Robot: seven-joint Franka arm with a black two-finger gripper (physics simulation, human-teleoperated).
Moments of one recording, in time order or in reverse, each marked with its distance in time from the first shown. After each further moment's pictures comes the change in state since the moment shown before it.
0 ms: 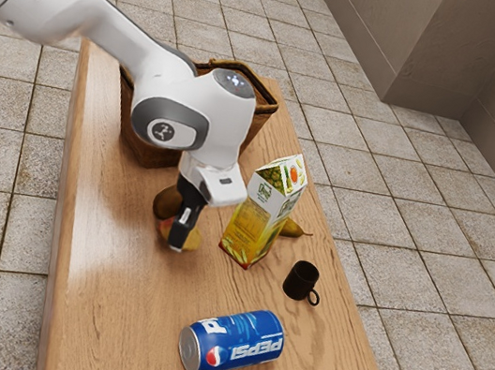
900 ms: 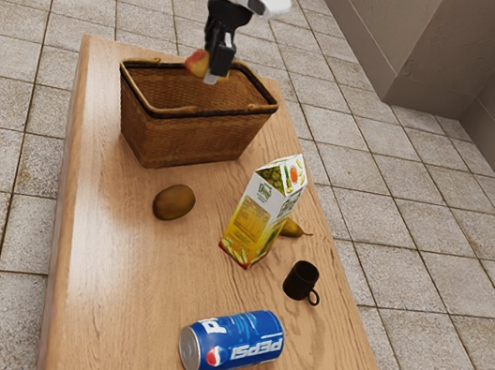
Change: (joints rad) arm 0.000 -0.014 0.393 0.545 0.254 -0.595 -0.174
